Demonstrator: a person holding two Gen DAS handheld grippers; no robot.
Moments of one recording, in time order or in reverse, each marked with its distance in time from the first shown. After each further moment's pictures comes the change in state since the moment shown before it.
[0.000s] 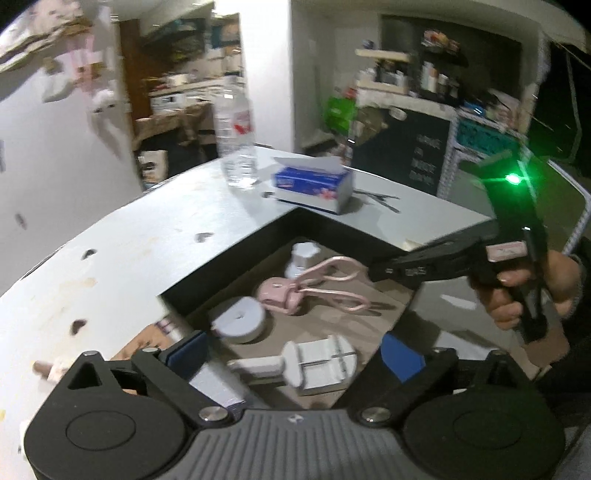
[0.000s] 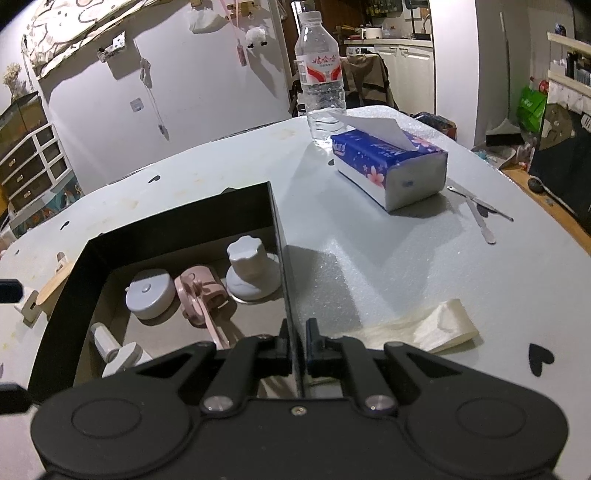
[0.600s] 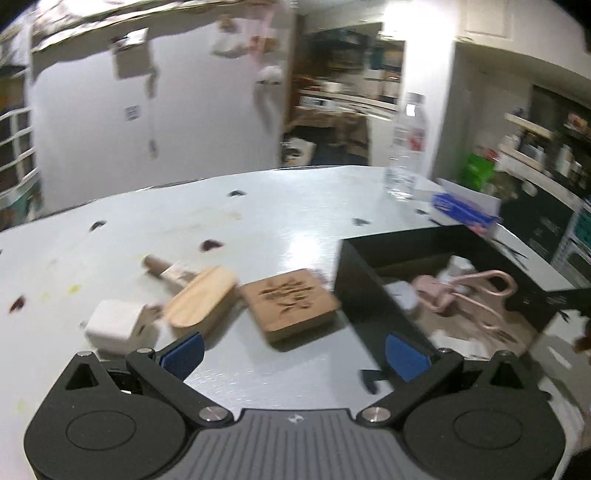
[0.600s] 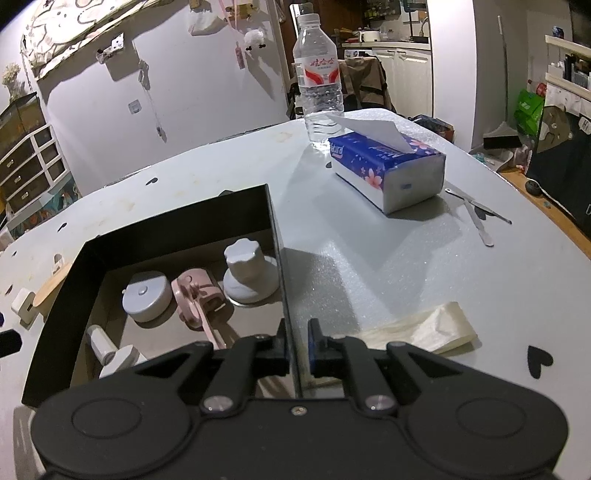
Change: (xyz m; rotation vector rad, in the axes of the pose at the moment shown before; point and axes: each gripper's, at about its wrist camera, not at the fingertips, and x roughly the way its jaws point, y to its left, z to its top) left arm -0.016 0.073 -0.067 -0.384 -0.074 0.313; right arm 0.003 -0.002 0.000 0.018 -0.012 -0.001
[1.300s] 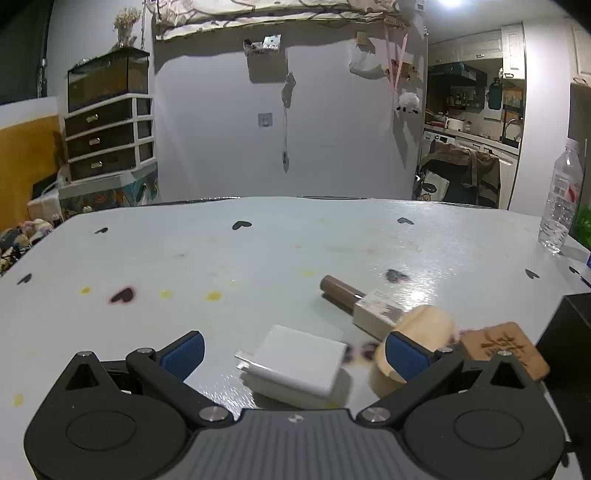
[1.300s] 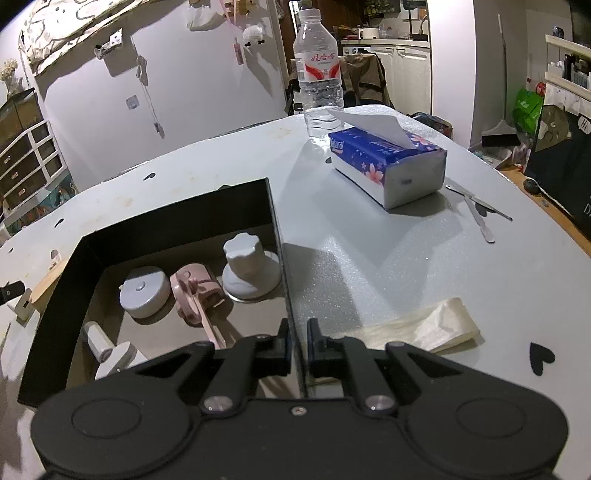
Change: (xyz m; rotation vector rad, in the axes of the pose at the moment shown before) left arm 0.039 0.109 0.002 -0.162 -0.098 0.331; right arm 0.004 0.004 0.000 -0.014 0.018 -0.015
